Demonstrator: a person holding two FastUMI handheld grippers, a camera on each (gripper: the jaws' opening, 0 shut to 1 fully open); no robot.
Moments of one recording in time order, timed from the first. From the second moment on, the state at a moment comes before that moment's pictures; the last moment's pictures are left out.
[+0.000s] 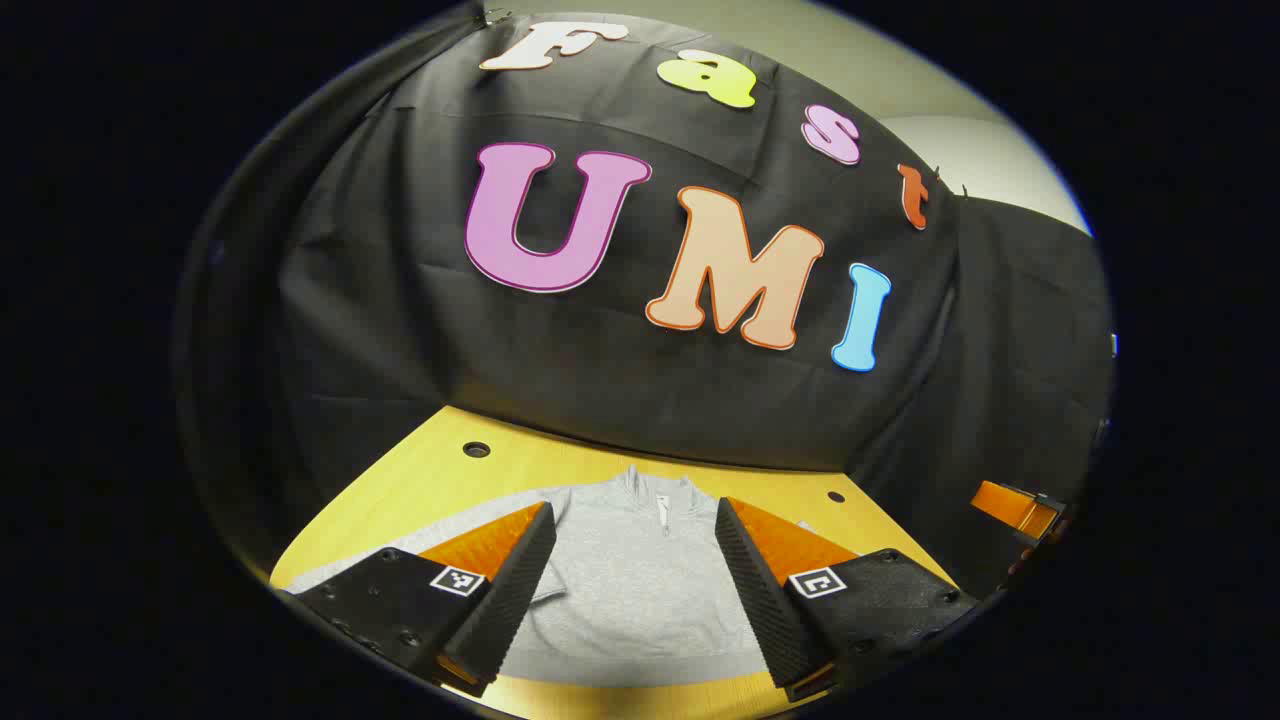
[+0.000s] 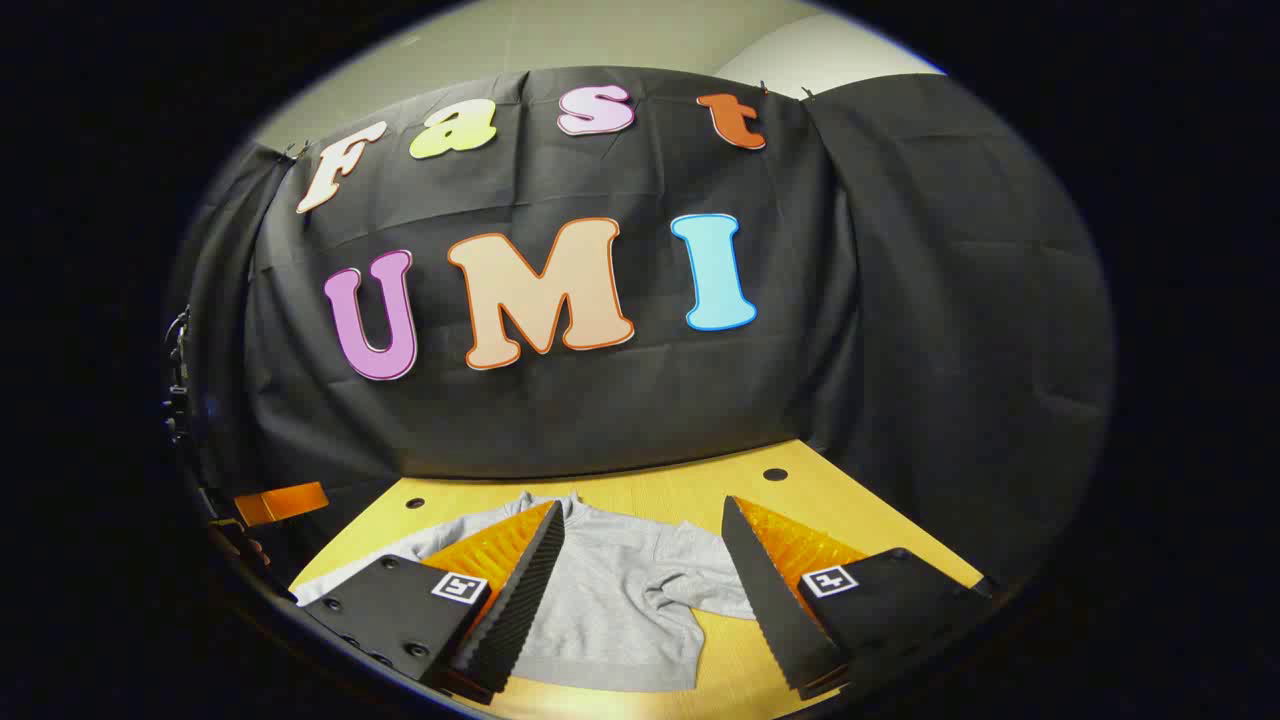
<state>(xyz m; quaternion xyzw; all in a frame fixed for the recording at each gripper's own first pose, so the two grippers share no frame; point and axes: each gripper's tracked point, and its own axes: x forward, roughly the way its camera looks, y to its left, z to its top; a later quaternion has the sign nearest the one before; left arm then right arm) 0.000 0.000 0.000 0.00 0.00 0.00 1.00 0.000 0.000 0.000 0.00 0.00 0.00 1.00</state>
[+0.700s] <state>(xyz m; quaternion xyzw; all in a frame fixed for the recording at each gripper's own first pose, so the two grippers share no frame) -0.005 0.004 -0.006 0.01 0.01 0.00 1.00 -0.005 -0.038 0.001 0.02 0.00 -0.03 1.00</state>
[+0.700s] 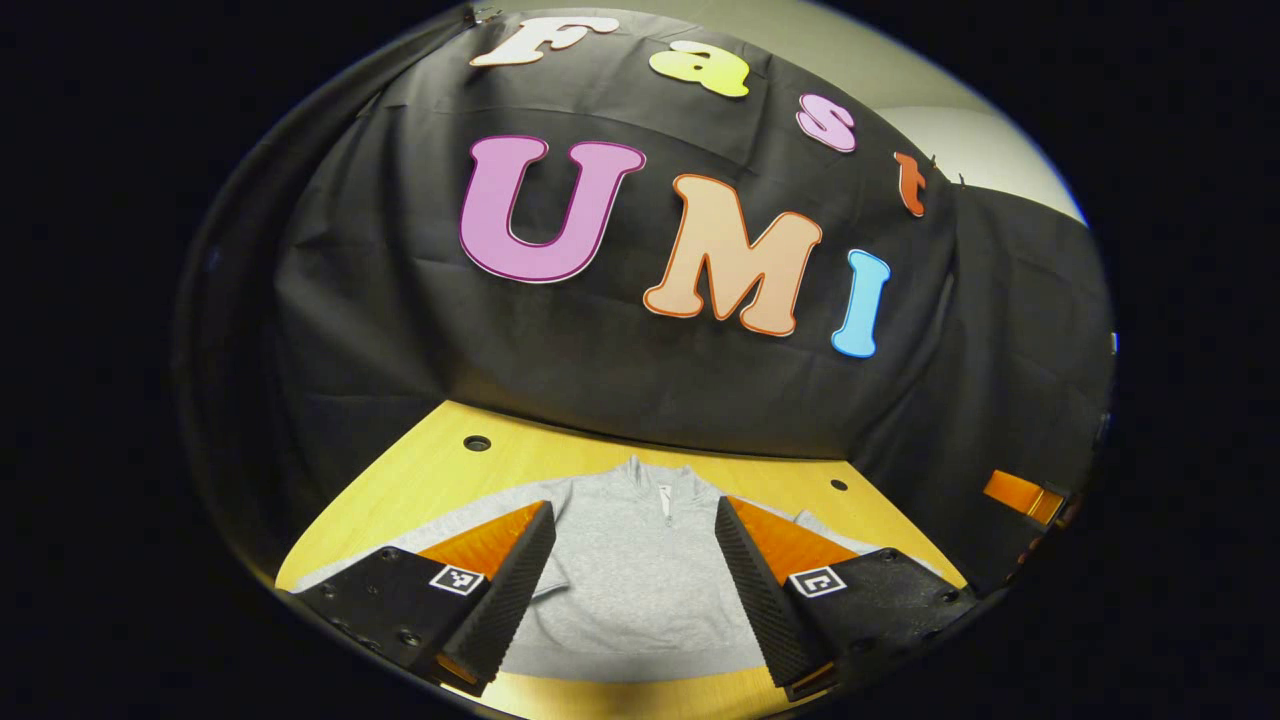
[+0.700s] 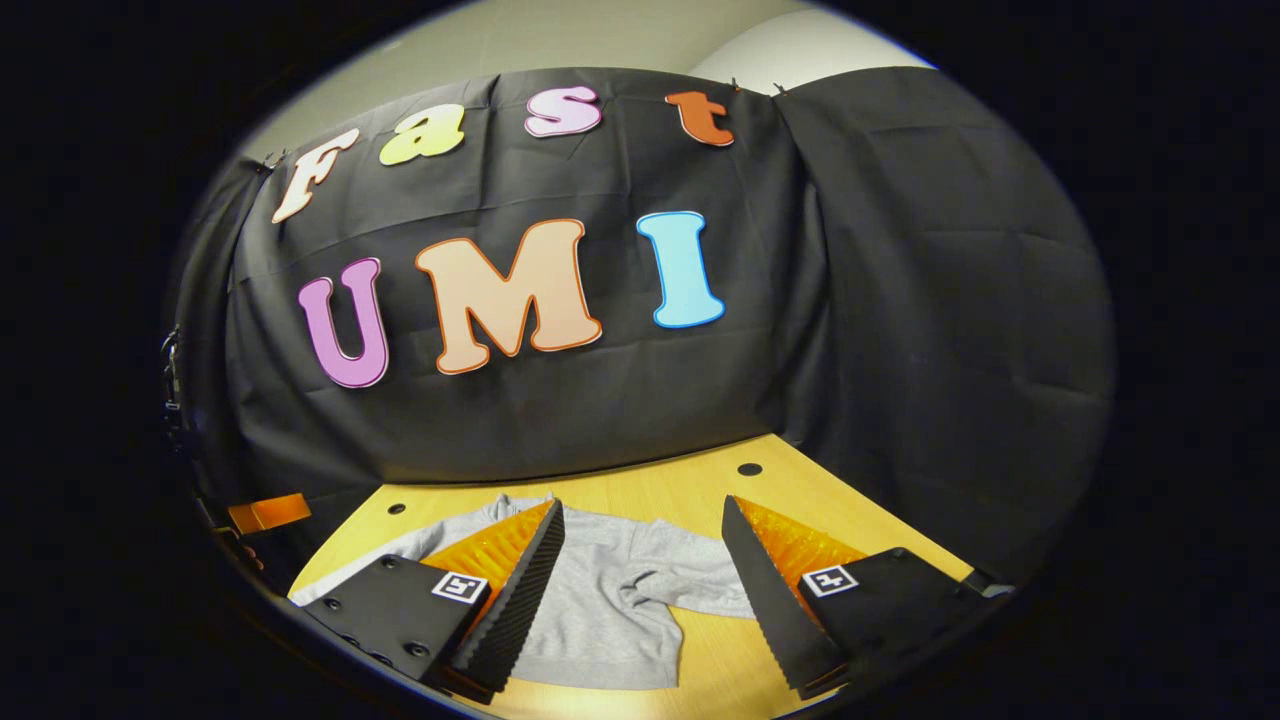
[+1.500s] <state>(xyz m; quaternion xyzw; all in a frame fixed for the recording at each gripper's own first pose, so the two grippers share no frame) -0.033 0.018 -0.018 0.02 0.01 0.04 1.00 -0.015 -0.199 -0.020 0.03 0.01 -0.18 0.98</state>
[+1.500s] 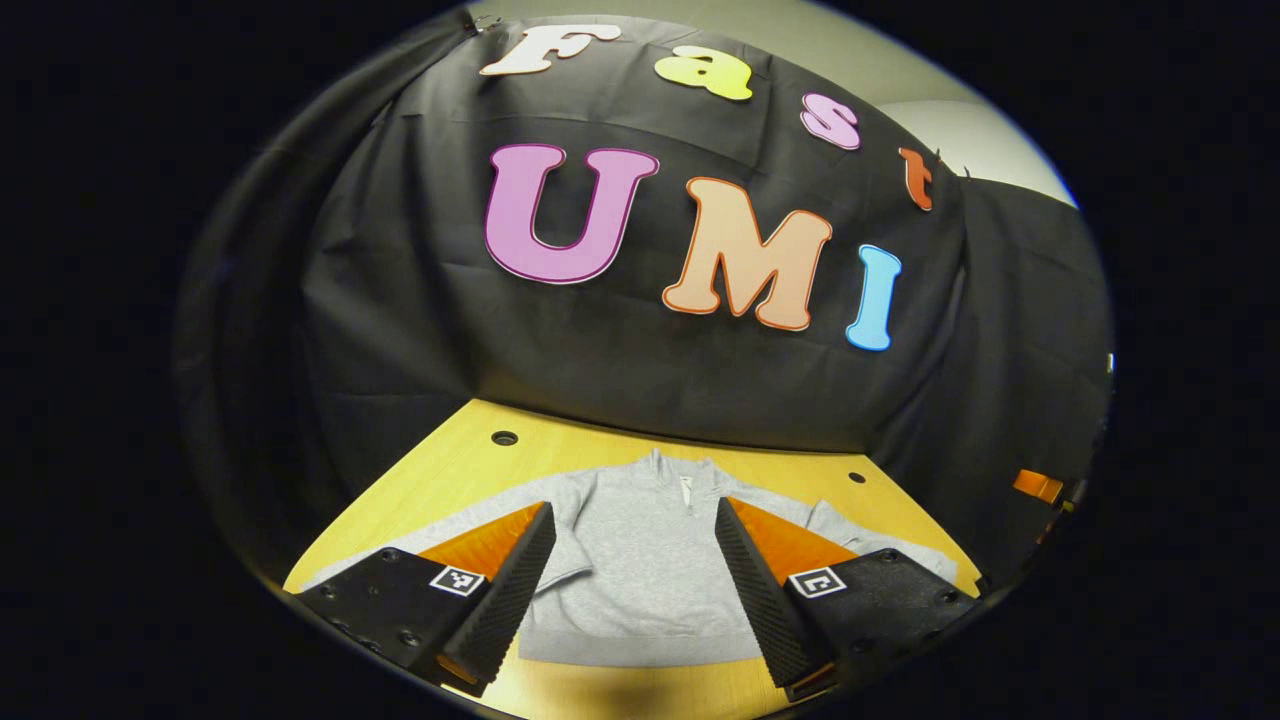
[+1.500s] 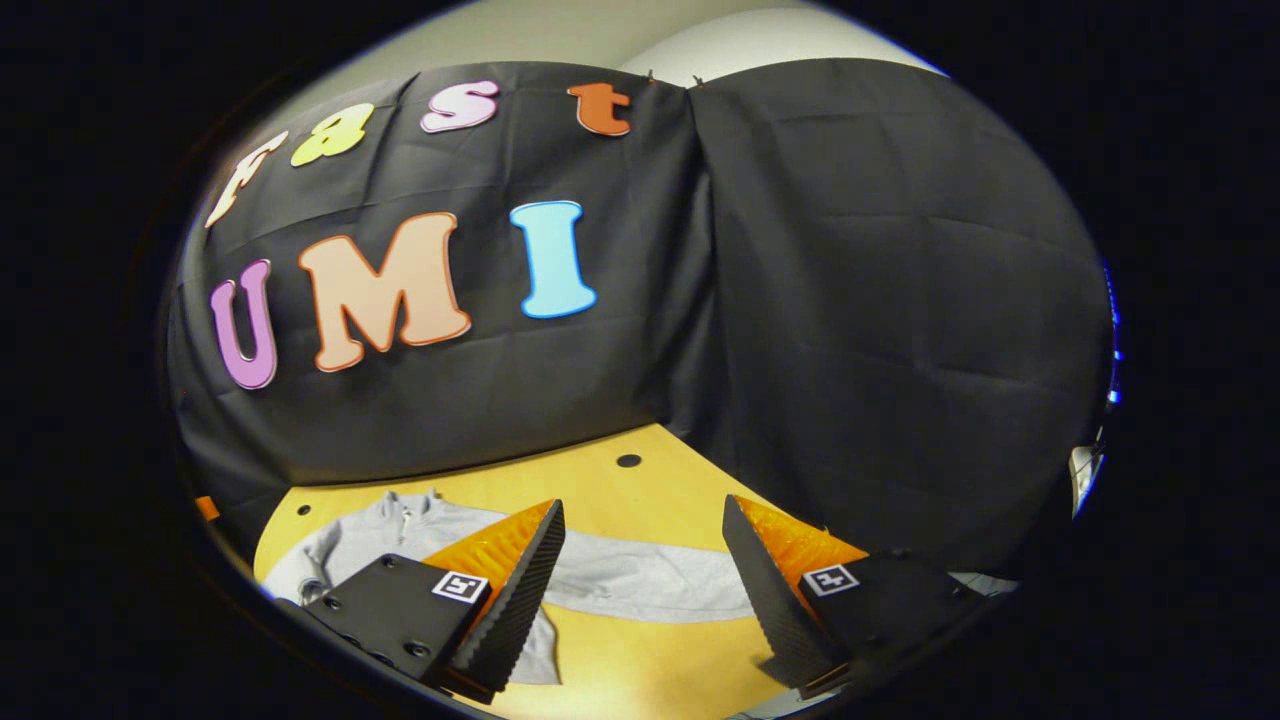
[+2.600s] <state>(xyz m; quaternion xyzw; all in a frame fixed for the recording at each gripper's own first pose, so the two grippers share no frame) -0.023 0.027 -0.044 0.03 0.05 0.10 0.99 0.043 -0.345 -0.241 0.06 0.22 -0.26 0.94</state>
